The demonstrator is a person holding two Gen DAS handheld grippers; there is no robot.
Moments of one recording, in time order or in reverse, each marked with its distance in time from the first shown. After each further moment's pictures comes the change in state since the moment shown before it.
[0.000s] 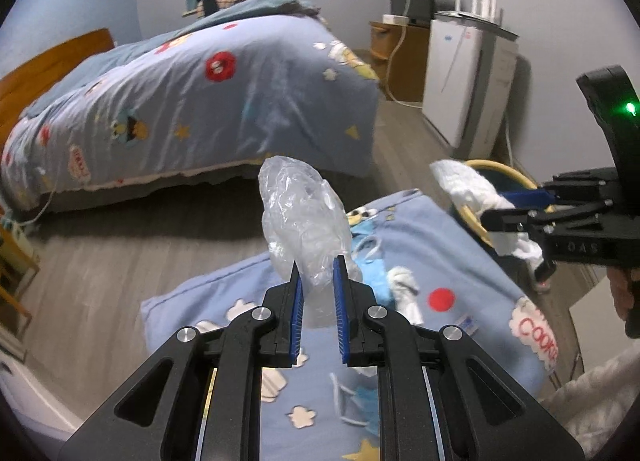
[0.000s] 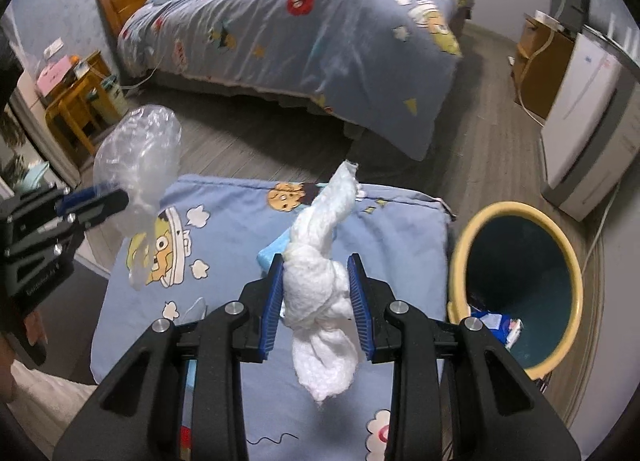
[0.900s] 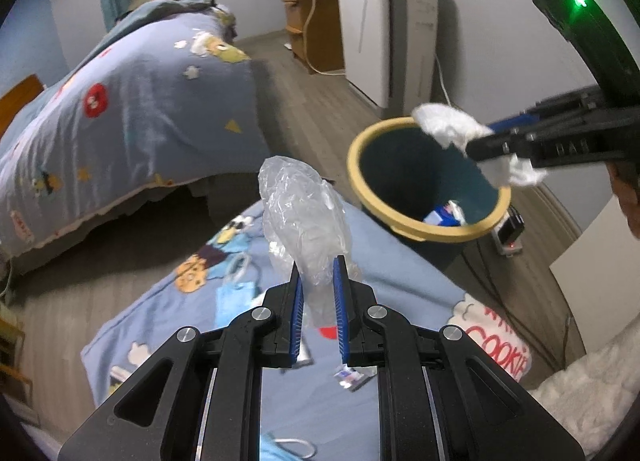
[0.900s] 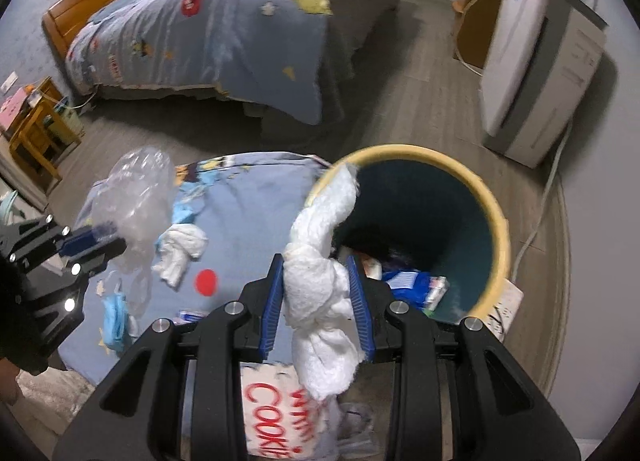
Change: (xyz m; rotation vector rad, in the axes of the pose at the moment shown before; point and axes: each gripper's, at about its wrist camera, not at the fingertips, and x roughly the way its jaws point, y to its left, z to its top) left arm 0.065 -0.151 0.018 0.220 0.080 -0.120; right arm -0.024 -0.157 -0.040 0.132 0.064 -0.104
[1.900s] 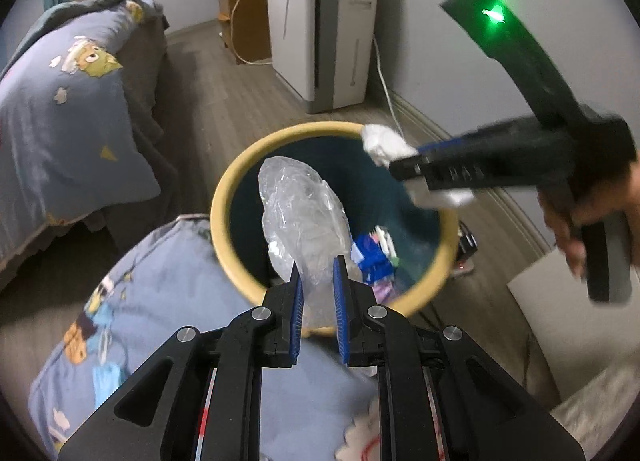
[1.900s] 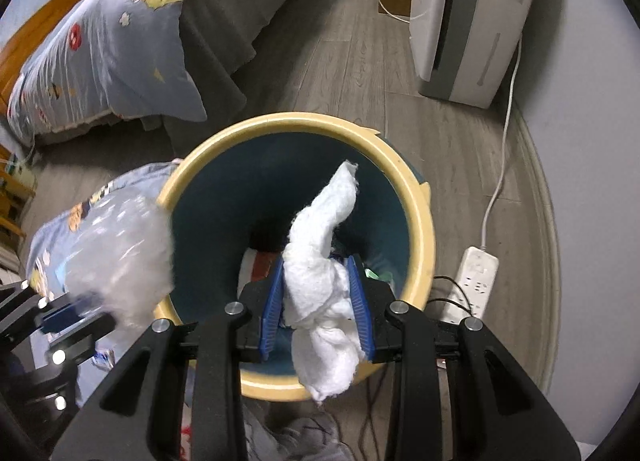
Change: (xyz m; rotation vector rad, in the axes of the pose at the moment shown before) left arm 0.103 -0.097 0.078 0.045 0.053 -0.200; right arm 0.073 -0.134 -0.002 0.236 0.055 -0.066
